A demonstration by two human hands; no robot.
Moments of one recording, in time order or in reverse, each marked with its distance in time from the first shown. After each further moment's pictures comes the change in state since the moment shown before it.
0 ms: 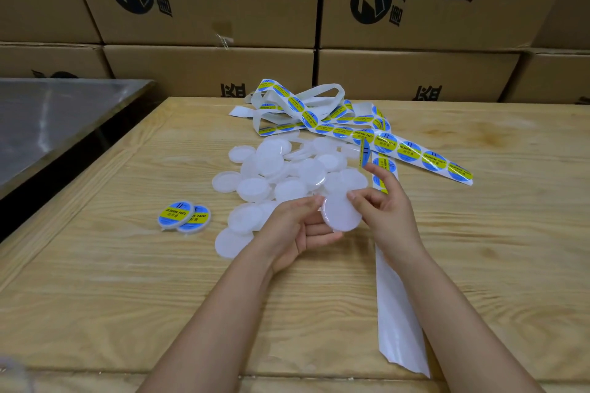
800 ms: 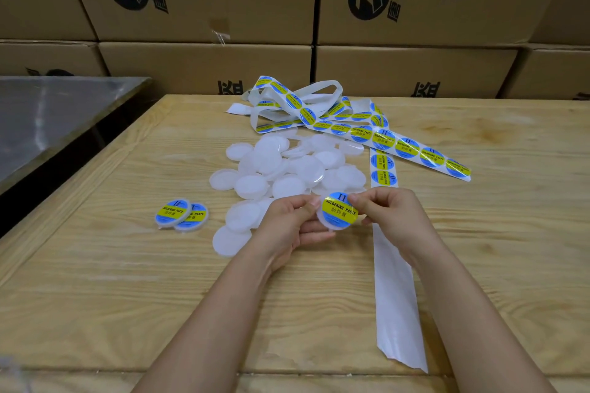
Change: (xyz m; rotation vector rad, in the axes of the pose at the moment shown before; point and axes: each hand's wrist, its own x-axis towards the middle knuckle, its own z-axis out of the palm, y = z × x) left_hand 0.002 -0.004 -0.001 0.114 0.094 0.075; right_hand 0.003 -0.009 -0.018 -0.246 -0.088 0.162
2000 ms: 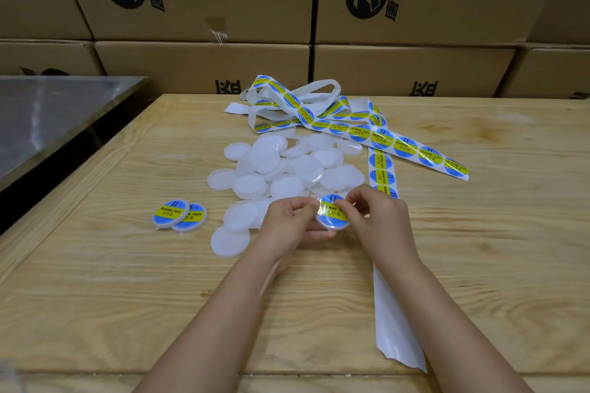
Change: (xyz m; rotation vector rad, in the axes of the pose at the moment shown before) left_hand 0.000 -0.004 0.008 0.068 0.159 0.034; right_hand -0.011 0.005 0.024 -0.519 0.255 -0.385
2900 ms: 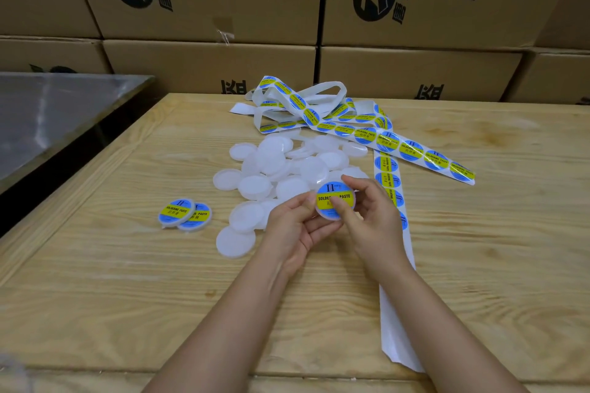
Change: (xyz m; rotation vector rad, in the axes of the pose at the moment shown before) left_hand -0.006 0.003 0.001 -0.412 -0.035 -0.028; right_hand -0.004 -0.009 0.019 0.508 0.055 0.023
